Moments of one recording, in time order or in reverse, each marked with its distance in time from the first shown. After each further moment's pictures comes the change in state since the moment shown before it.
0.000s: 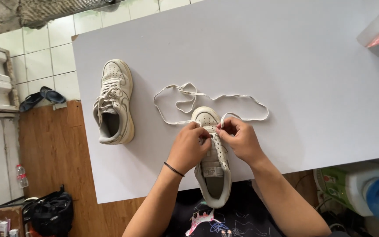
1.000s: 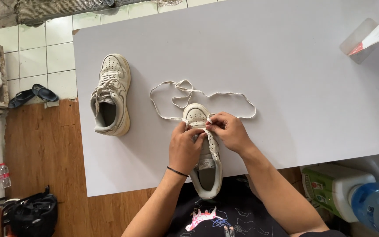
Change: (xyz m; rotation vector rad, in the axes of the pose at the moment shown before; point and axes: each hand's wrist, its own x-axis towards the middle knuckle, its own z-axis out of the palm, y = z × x) left_hand -0.030 -0.006 0.047 0.008 0.428 0.022; right_hand 0.012 0.013 0.003 -0.184 -0.085 -0.135
